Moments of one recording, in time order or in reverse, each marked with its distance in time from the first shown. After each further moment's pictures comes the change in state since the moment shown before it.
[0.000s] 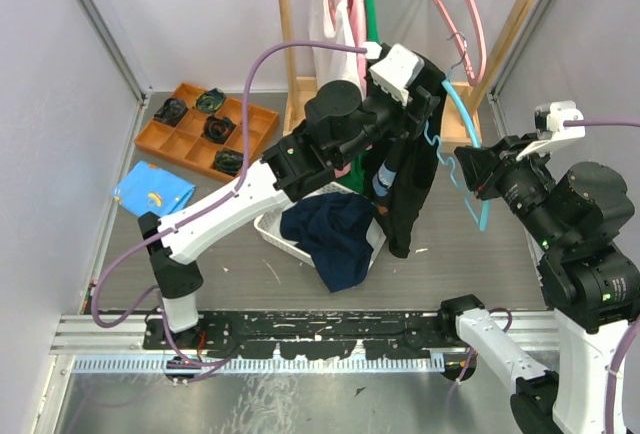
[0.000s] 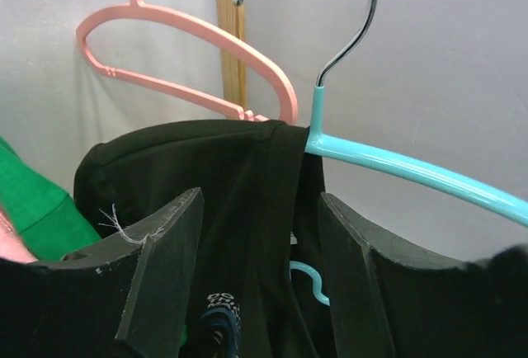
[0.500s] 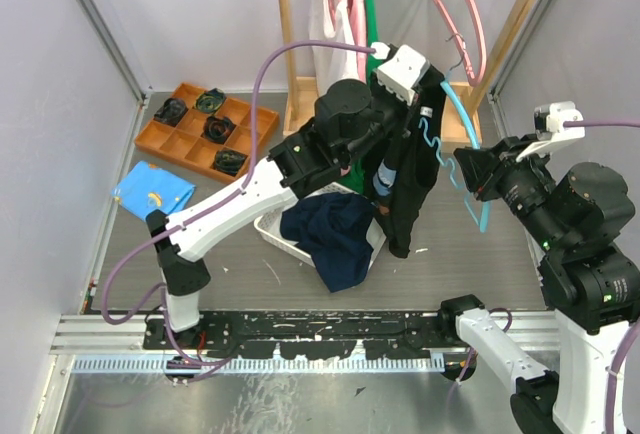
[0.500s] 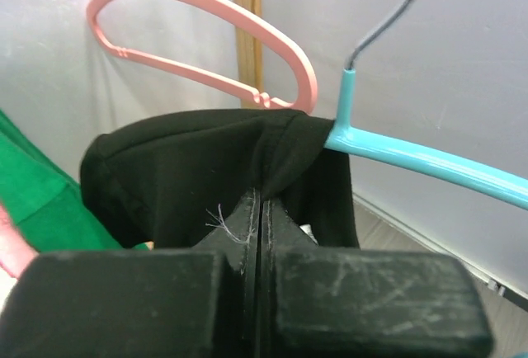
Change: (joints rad) left arm 0.008 0.046 0.039 -0.056 -0.026 0.013; right arm 0.000 0.000 0.005 -0.011 -0.013 0.000
